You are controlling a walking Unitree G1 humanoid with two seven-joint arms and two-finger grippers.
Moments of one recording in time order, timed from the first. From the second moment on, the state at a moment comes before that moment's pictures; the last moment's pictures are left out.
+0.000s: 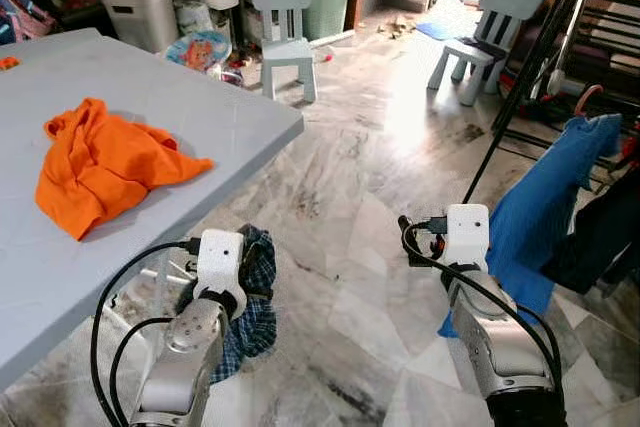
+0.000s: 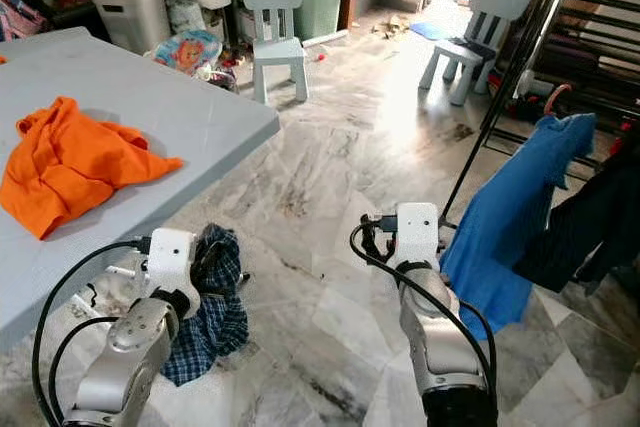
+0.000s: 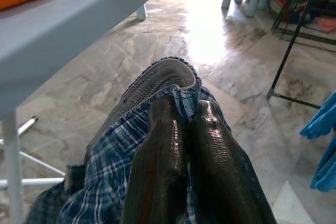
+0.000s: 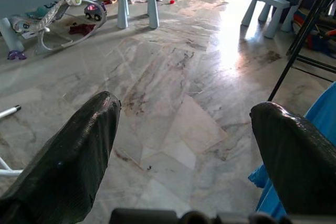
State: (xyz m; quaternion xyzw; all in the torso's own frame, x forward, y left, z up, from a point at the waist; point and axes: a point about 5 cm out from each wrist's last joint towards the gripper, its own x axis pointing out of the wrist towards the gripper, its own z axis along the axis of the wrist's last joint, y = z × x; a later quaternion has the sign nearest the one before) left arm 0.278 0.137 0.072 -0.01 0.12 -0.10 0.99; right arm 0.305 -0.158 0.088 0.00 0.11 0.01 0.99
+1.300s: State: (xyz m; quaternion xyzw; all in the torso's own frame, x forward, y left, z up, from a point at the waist) left arm 0.274 0.095 0.071 -0.07 0.13 -0.22 0.96; right arm 0.301 -0.169 0.086 -0.02 0.12 0.00 0.99
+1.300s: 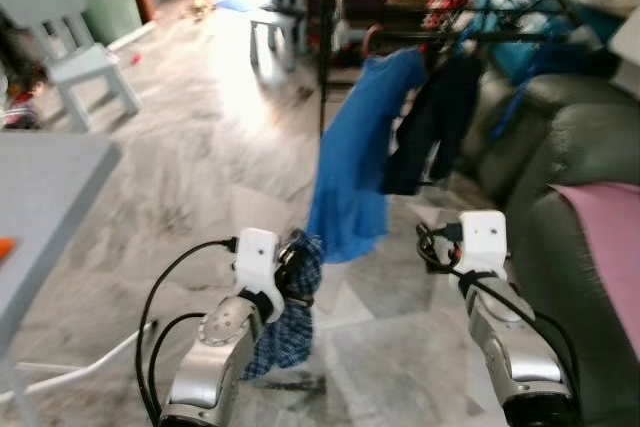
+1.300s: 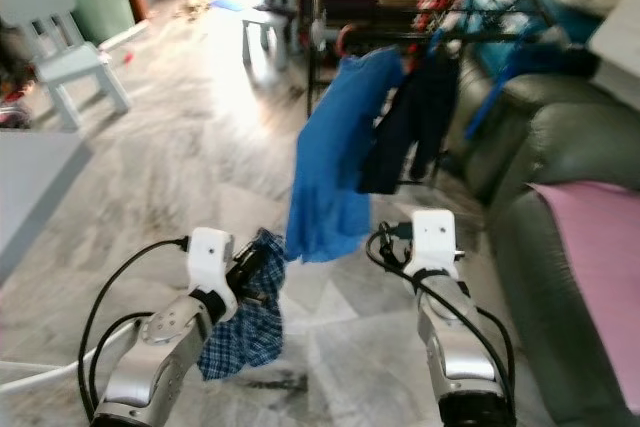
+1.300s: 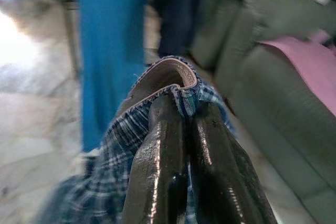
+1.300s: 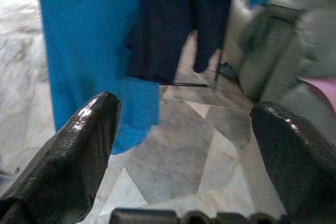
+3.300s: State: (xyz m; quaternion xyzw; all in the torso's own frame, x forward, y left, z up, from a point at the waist) left arm 0.266 0.066 0.072 -0.05 0.12 -0.32 0.94; right arm 0.300 -0.167 0.089 -0.05 0.10 -0.01 0.99
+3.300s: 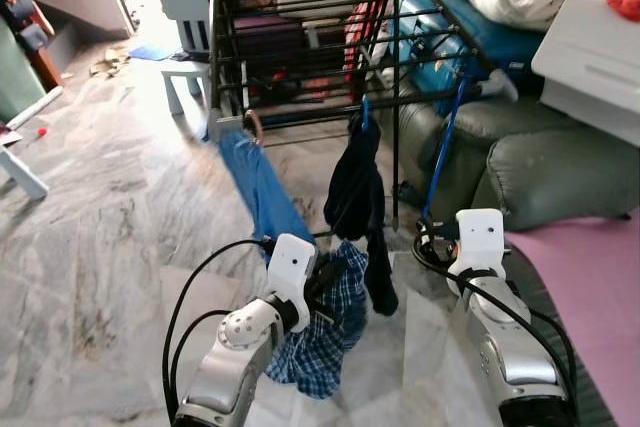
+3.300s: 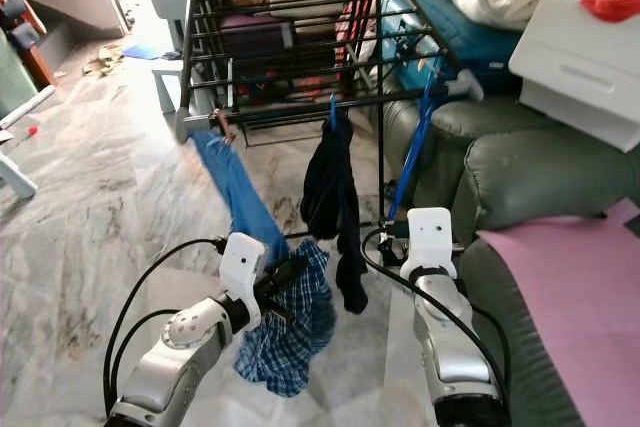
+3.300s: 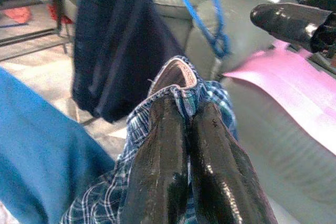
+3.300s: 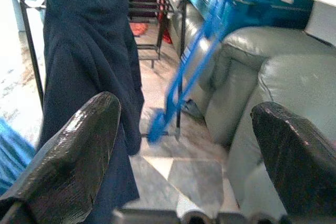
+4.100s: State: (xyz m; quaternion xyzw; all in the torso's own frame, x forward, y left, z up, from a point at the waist) left arm 0.266 0.080 0.067 -0.03 0.13 -0.29 0.95; right arm 0.336 -0.150 0.104 -0.07 0.09 -0.01 0.99
